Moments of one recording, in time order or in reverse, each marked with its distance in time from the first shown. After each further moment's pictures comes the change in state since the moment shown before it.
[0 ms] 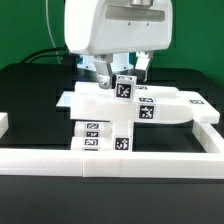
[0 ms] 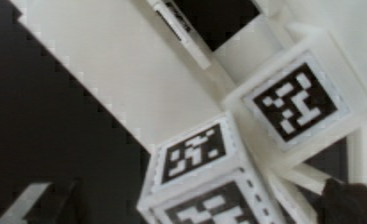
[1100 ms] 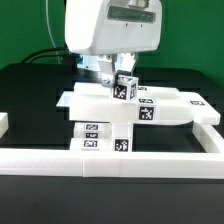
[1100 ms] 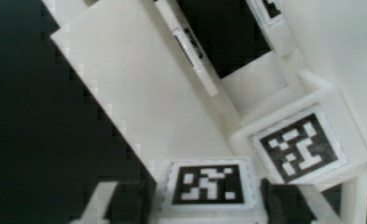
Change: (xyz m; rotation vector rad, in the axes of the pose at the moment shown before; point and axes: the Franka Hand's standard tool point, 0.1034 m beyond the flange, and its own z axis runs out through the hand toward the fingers) arm -0.007 0.003 0.001 -0.016 -0.032 0.066
